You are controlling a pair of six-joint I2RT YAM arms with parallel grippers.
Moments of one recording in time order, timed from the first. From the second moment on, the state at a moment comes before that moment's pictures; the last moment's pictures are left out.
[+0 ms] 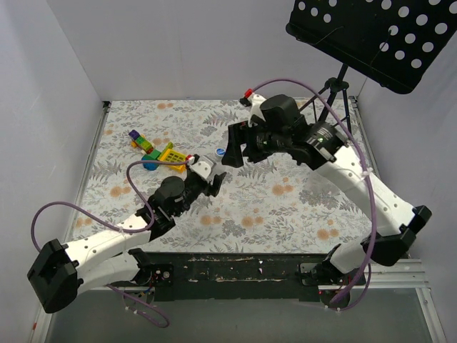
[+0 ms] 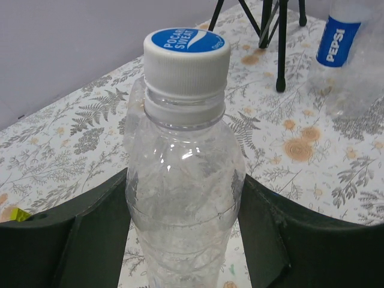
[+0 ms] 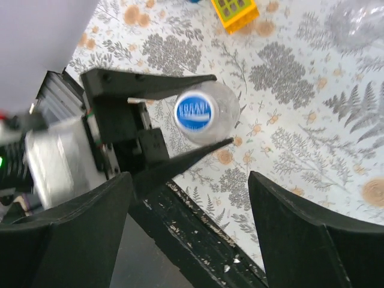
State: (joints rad) left arm -0.89 1.00 0.52 0.45 -0.25 0.16; right arm 0.85 1.49 1.77 -0.93 -0.18 0.45
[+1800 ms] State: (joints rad) left arm -0.67 1.10 0.68 0.33 1.05 -0.08; right arm 0.87 1.41 1.78 -1.17 -0.64 -0.52
